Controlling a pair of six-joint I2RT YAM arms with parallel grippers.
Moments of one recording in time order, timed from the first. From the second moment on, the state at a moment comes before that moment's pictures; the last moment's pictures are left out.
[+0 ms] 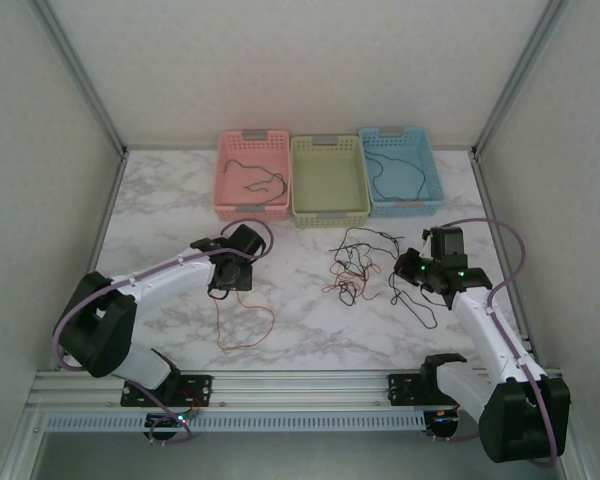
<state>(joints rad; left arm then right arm) -0.65 1.49 0.90 -0.74 -0.28 -0.62 0.12 0.99 0.65 -0.57 -0.26 0.57</state>
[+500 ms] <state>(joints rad) -0.65 1.64 0.98 -0.70 -0.33 -0.60 0.12 1.00 0.65 -0.56 -0.26 0.57</state>
